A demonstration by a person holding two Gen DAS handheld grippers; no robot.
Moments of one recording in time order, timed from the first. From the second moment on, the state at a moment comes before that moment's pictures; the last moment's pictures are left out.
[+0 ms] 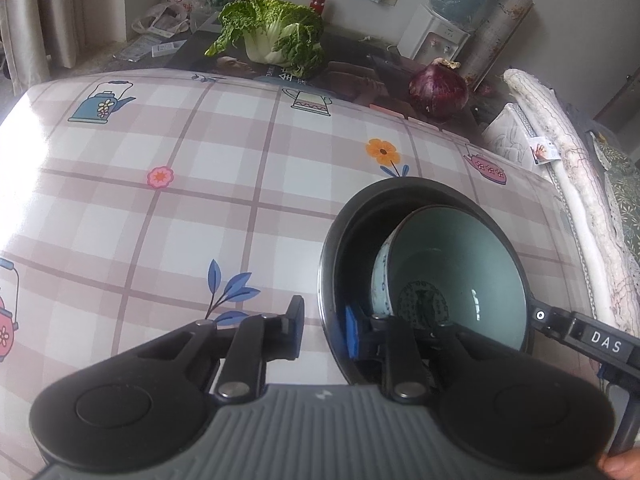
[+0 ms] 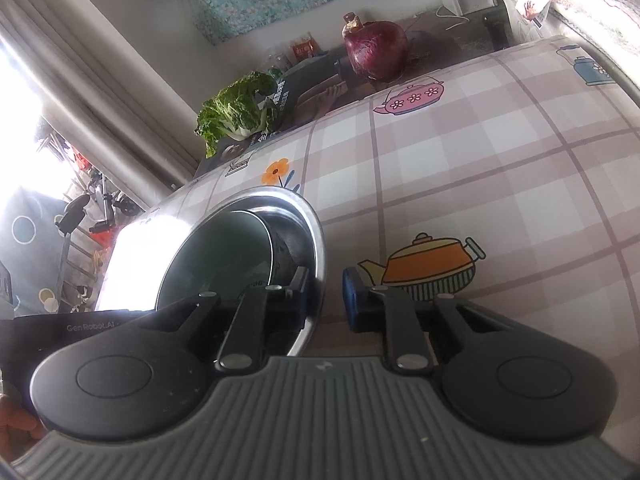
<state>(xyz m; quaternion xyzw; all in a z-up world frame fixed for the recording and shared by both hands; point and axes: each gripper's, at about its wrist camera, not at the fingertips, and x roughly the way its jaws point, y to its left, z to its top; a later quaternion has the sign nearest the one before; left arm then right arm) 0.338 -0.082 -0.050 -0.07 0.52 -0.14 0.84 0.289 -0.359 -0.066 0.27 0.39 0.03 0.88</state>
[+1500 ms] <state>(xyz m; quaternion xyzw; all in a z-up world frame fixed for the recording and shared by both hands) 0.352 -0.068 -0.050 -0.17 0.52 -0.16 0.82 0.306 -0.359 -0.070 0.33 0.38 0.04 0.86</state>
